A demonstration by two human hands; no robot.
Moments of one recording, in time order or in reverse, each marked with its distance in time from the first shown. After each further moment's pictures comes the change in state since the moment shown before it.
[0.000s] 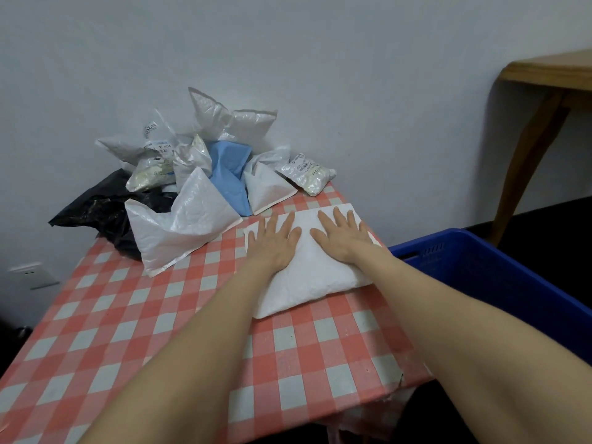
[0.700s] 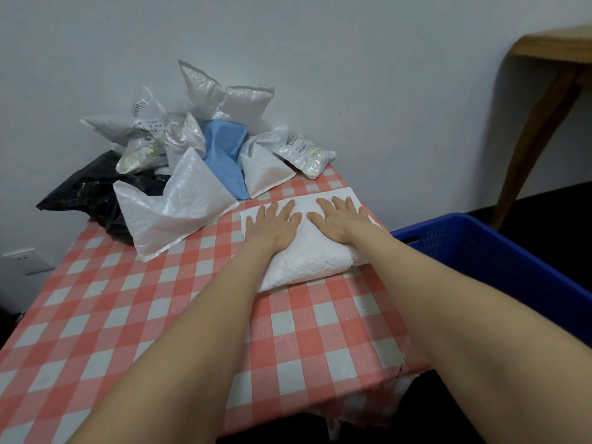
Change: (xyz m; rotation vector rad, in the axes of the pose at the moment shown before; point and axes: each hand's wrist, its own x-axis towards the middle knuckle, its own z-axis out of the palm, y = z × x) left_hand 0.012 0.003 0.003 0.067 -0.072 -0.049; right_hand 0.010 -0.003 0.002 -0.004 -0.052 0.037
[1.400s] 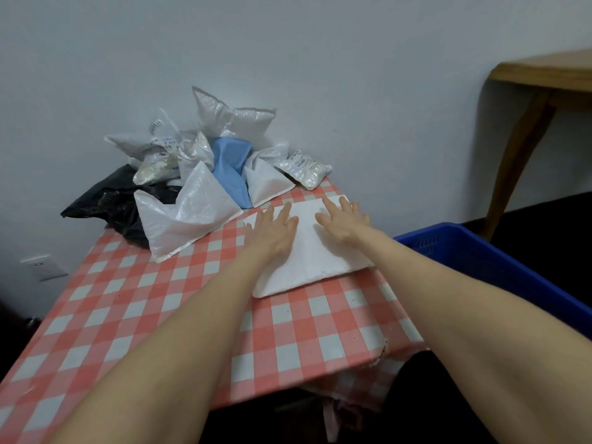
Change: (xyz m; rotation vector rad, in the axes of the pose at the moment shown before) left_hand -0.039 0.006 -0.014 -0.056 0.114 0.019; right_hand -0.041 0.003 -0.019 0.110 0.112 0.003
